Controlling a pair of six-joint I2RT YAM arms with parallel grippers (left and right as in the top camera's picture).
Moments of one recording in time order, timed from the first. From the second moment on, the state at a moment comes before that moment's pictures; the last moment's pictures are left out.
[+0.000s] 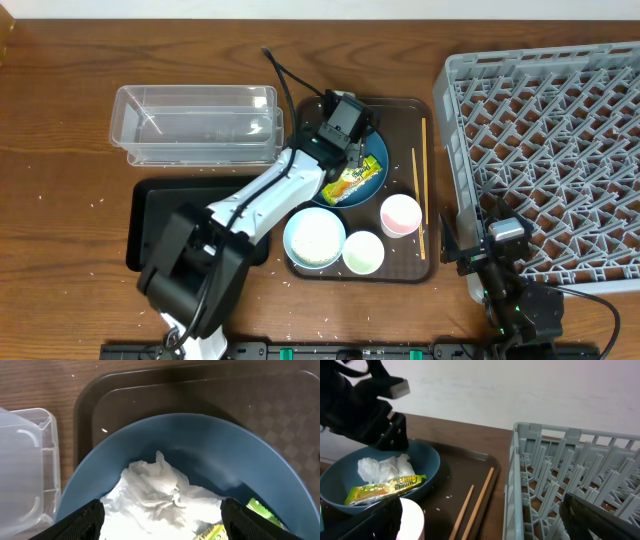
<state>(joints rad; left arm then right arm) -0.62 1.88 1.29 -0.41 -0.28 -0.41 0.14 0.02 0.01 -0.06 -0.14 -0.04</state>
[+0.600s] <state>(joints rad) -0.58 1.94 1.29 -0.40 -0.28 -0.60 0.14 0.02 0.01 -0.06 -0.14 -0.04</state>
